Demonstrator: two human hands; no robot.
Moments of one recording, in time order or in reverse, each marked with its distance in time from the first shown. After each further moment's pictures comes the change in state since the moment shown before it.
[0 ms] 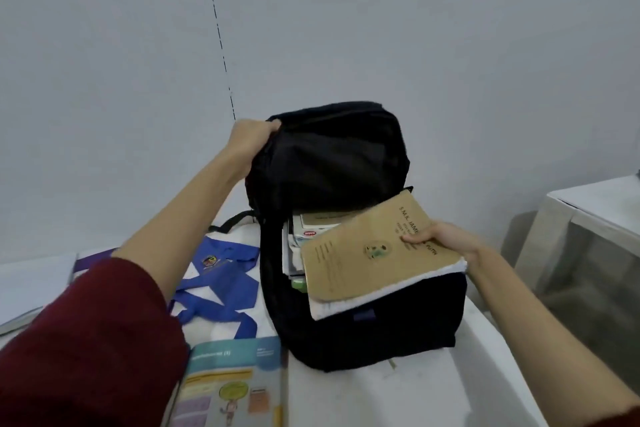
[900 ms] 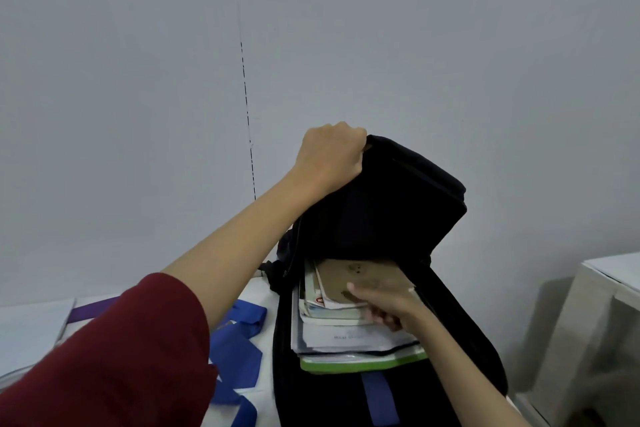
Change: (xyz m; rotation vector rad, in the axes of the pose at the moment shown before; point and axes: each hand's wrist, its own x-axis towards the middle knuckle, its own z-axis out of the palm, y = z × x) left_hand -0.006 0.075 0.051 1.206 0.160 0.944; right_hand 0.084 -0.008 0.078 -0.539 0.247 0.006
